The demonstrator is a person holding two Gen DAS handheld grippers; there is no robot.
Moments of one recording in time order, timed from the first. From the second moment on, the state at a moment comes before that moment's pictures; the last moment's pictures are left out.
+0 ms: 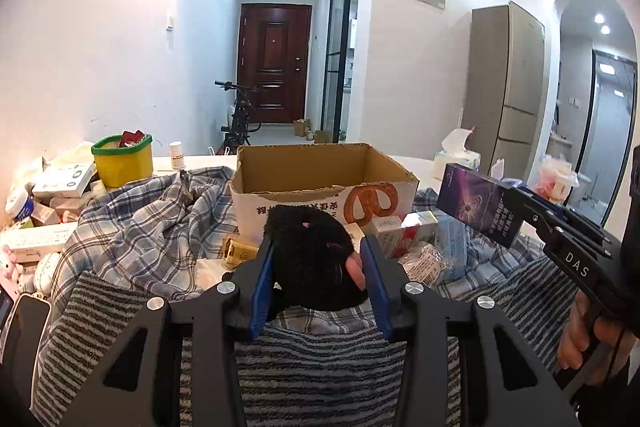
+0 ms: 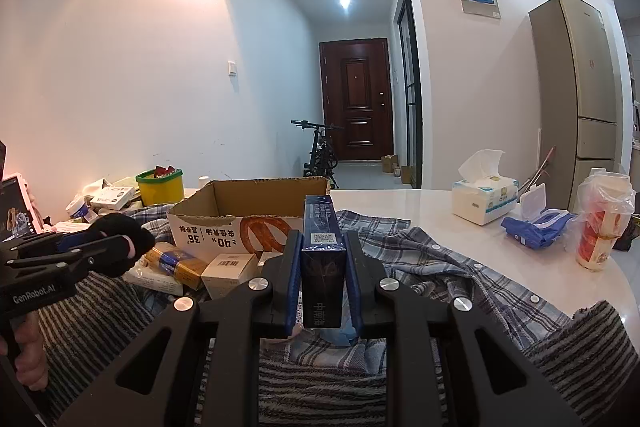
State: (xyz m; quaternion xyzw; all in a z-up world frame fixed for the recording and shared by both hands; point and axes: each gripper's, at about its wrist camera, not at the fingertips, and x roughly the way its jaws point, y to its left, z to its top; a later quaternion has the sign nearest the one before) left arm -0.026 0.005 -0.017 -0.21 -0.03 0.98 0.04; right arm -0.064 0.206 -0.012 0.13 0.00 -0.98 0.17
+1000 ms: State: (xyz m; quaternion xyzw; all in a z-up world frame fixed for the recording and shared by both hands) left arm -0.057 0.002 0.134 -0.05 -0.02 1.00 0.06; right arm -0.078 0.188 0.125 -0.04 -0.01 -0.98 0.18
